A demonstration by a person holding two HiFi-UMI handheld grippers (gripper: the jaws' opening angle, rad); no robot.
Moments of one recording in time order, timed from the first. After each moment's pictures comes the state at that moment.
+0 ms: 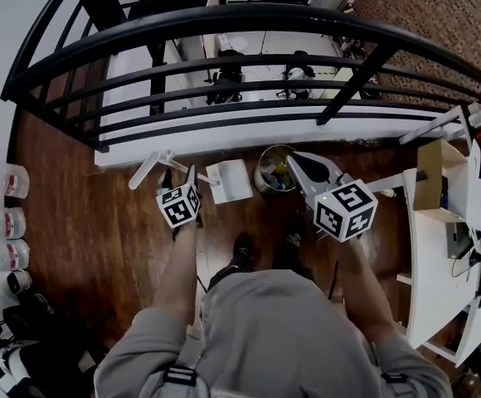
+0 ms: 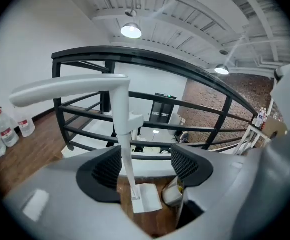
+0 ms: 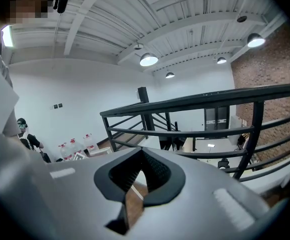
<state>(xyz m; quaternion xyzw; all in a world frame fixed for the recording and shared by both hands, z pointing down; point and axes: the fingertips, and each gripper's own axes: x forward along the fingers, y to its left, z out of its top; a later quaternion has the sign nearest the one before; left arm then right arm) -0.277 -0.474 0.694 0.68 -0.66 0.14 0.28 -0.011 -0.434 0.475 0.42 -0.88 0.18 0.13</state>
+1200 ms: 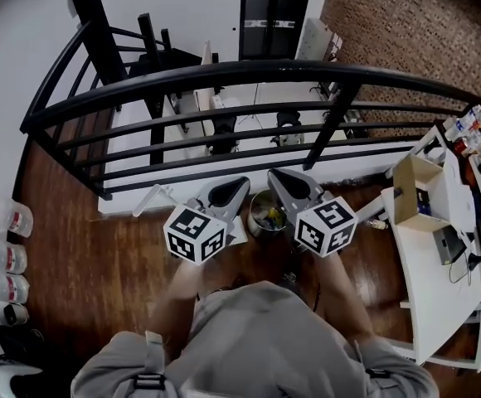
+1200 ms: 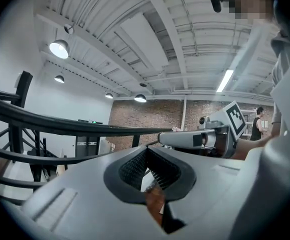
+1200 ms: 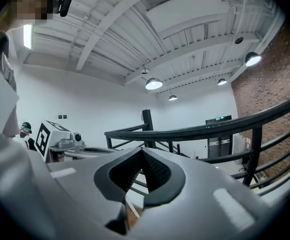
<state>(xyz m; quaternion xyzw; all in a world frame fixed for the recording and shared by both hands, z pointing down) -0.060 -0.396 0.392 0.94 -0.31 0.01 0.10 -0.016 -0.398 0.376 0.43 -0.90 0.10 0.03</state>
